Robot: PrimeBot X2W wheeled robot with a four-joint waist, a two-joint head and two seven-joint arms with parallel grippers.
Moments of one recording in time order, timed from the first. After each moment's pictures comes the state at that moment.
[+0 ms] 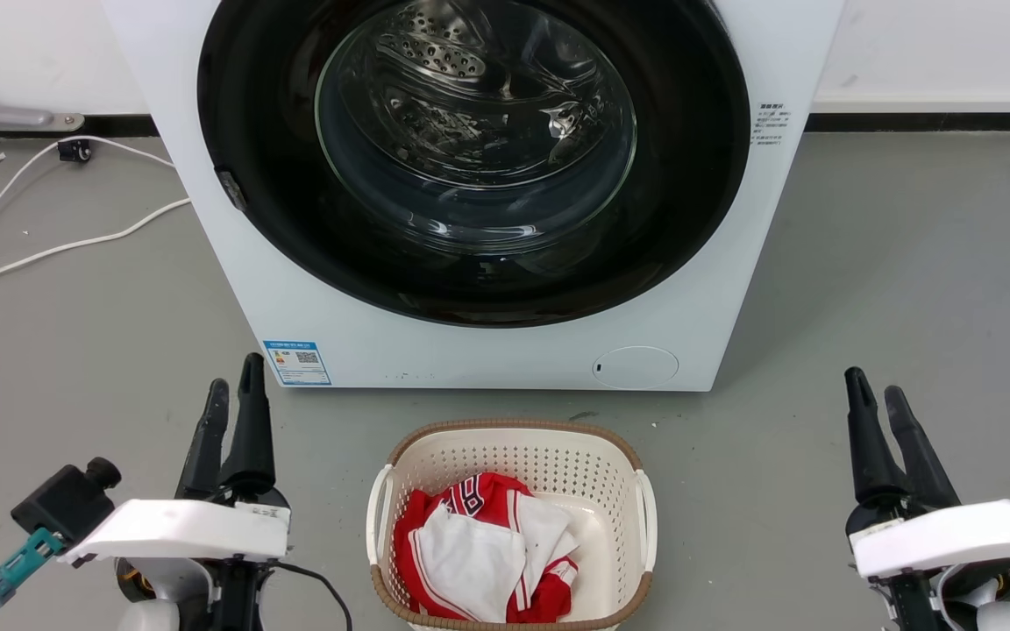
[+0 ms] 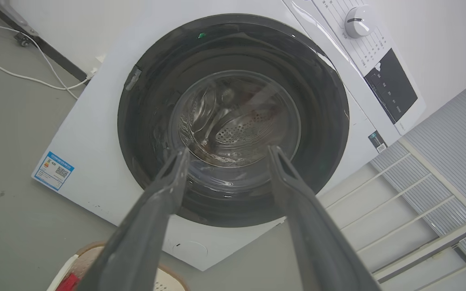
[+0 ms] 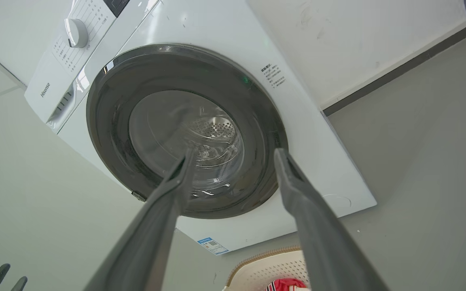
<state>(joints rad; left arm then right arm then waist) -0.08 0.05 0.06 0.05 -0.87 -0.12 -0.08 -0.04 -0.06 -0.03 0.06 0.74 0.13 -0.08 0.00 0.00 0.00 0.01</state>
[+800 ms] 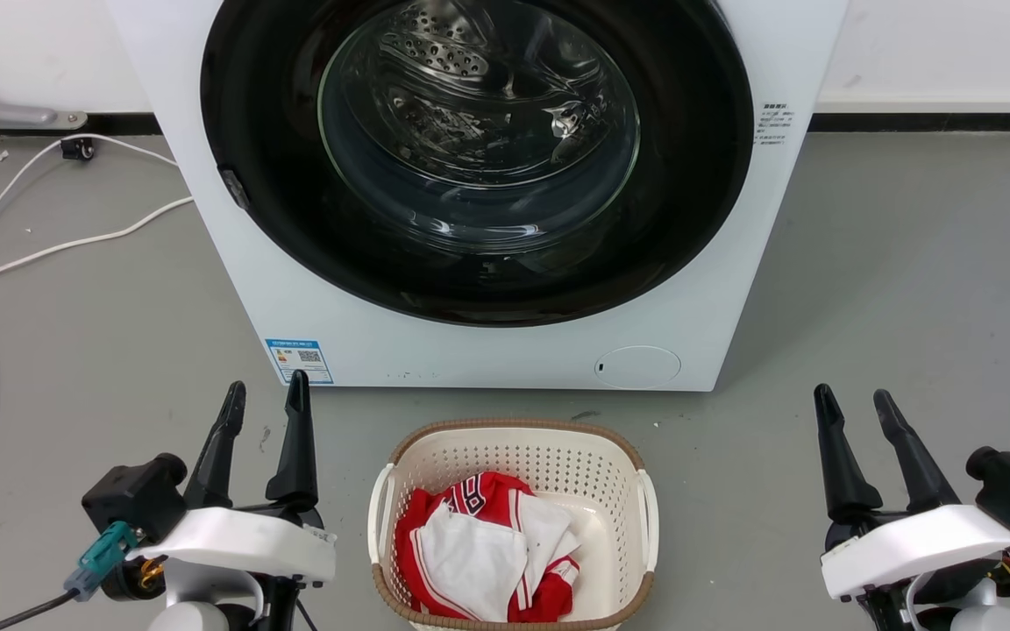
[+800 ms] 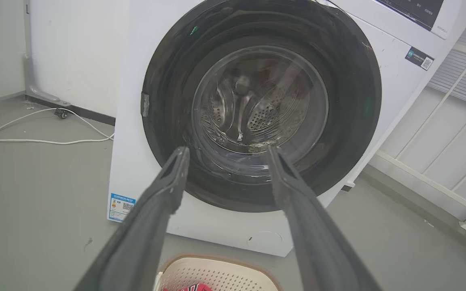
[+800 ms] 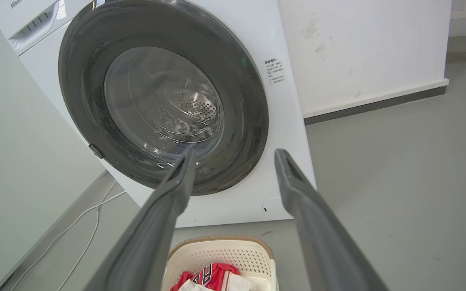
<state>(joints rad) -0.07 0.08 -0.02 0.07 -0.46 -0.07 -0.15 -0.02 -0.05 -0.01 0.05 0.40 0.13 -0.07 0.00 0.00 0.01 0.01</state>
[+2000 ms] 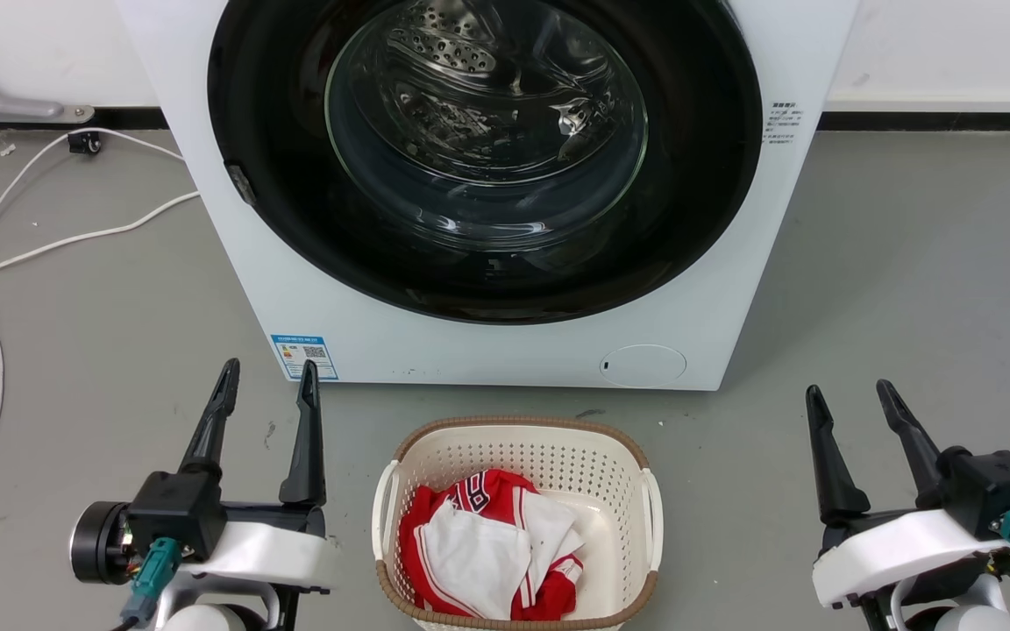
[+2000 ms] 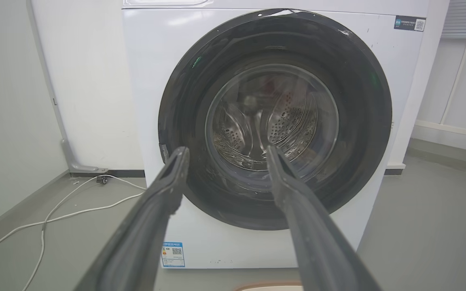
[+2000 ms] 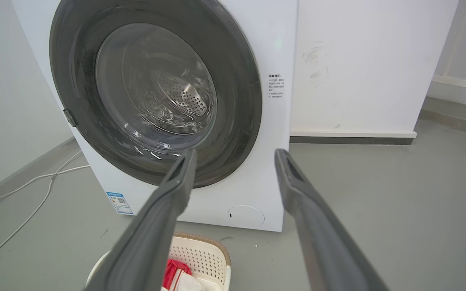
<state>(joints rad) -0.05 0.12 -0.07 0.00 -0.16 0.00 -0.23 -0.02 -0.05 0.00 0.02 0.13 0.13 -0.09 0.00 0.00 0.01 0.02</state>
